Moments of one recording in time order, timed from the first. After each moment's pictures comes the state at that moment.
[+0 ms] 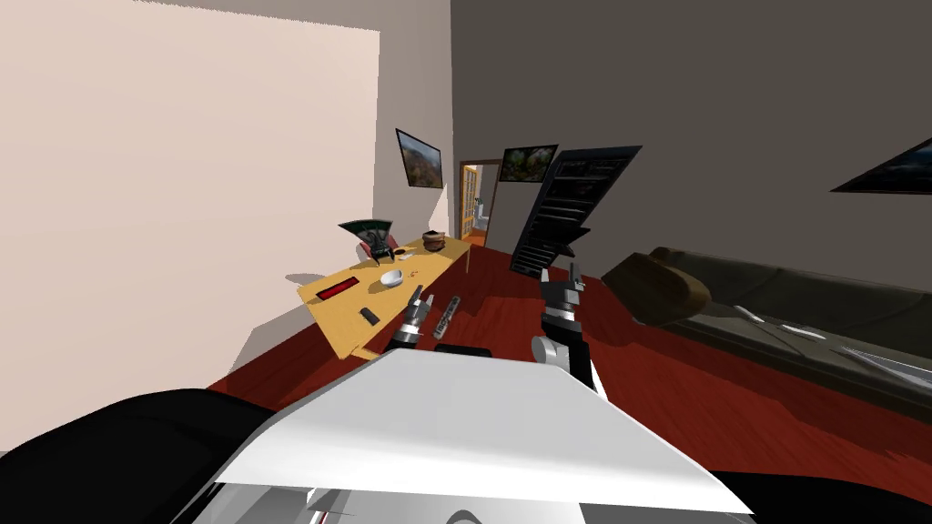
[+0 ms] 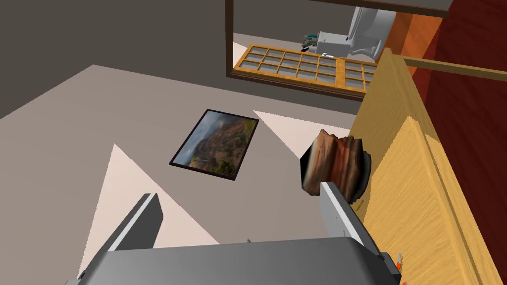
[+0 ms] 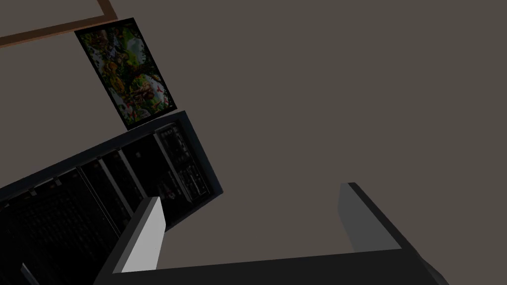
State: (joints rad) left arm 0.65 0.23 -0.28 -1.99 0.14 -0.48 0.14; right arm 0.47 -0.04 -0.04 -2.24 -0.12 -0.40 -0.17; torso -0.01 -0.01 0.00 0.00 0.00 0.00
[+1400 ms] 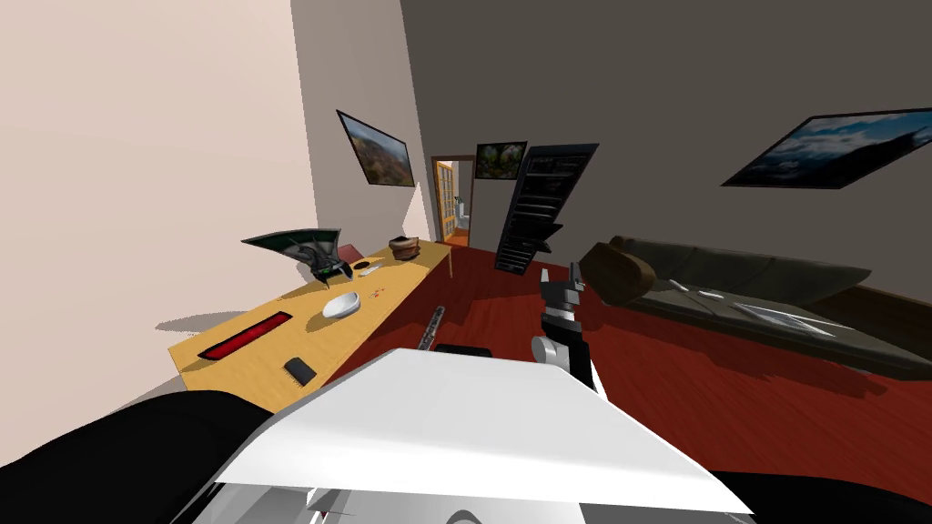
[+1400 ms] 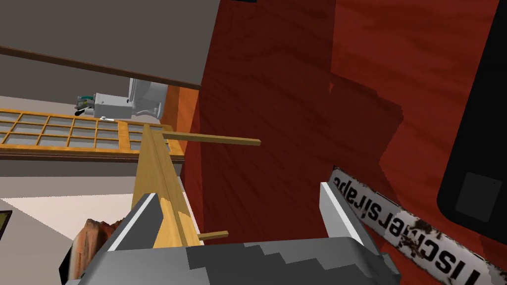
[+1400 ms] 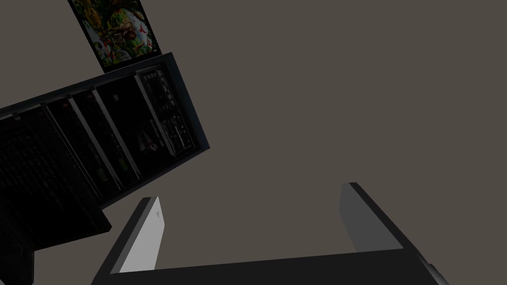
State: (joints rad) left arm 0.82 0.36 -0.49 -1.65 0.13 -0.34 0.27; right arm 0.47 -0.04 -0.04 -2.24 -0.12 -0.40 -0.17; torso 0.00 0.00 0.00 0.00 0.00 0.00
